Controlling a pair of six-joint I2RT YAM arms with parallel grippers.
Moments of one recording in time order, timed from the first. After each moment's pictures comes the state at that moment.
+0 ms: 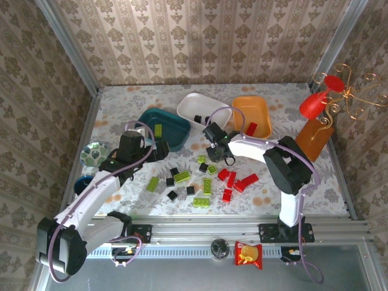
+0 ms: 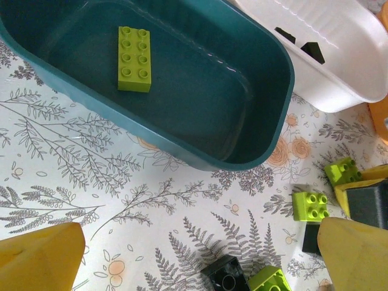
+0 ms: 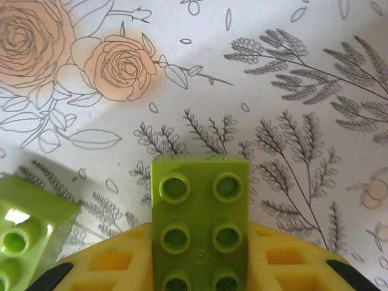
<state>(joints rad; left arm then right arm) -0.40 1.00 0.67 -0.37 0.05 -0.47 0.63 1.88 1.20 -0.49 0.15 0.24</state>
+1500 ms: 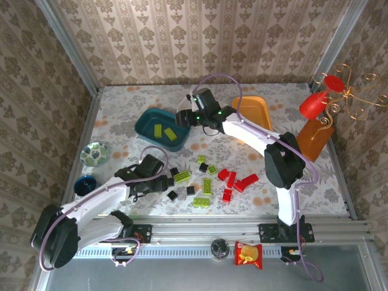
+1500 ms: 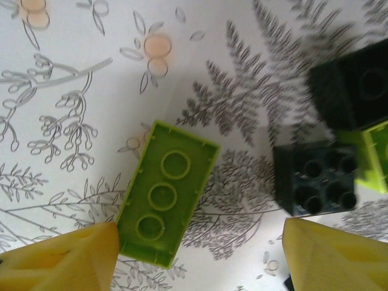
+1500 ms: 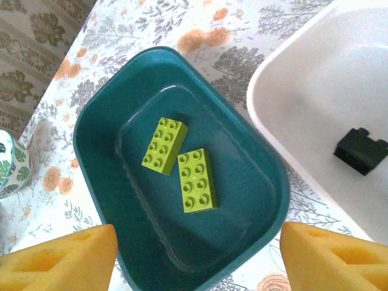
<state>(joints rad) -0.69 1.07 0.53 -0.69 -0.12 -0.64 0.61 1.99 1.66 -0.35 -0.13 0.41</state>
